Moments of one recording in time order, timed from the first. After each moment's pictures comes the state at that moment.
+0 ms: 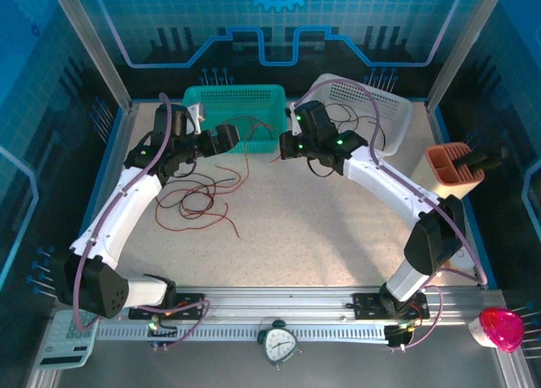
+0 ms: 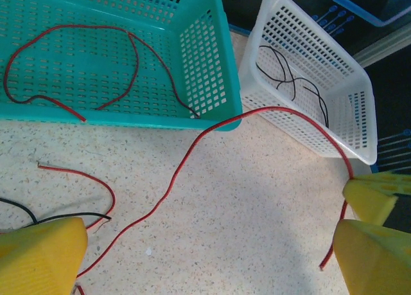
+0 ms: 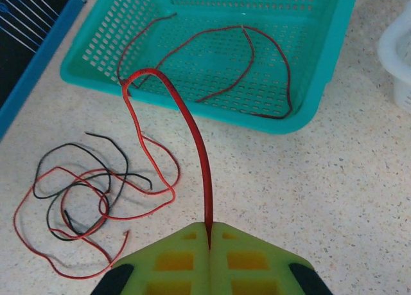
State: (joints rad) left arm -0.21 1.31 1.26 -0.56 0.27 -0.50; right arm 0.61 1.63 1.51 -0.55 -0.03 0.37
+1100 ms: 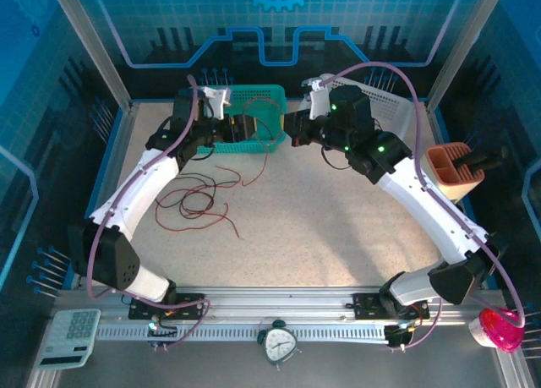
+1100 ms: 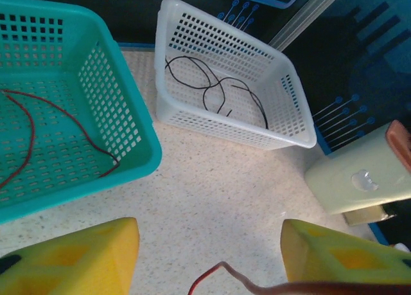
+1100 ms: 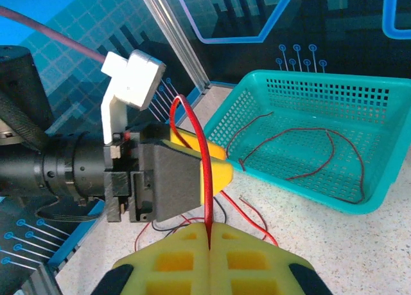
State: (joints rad) left arm -0.27 1.50 1.37 -0.35 0.45 -0.39; right arm 0.61 1.41 1.58 -0.51 -0.19 0.39
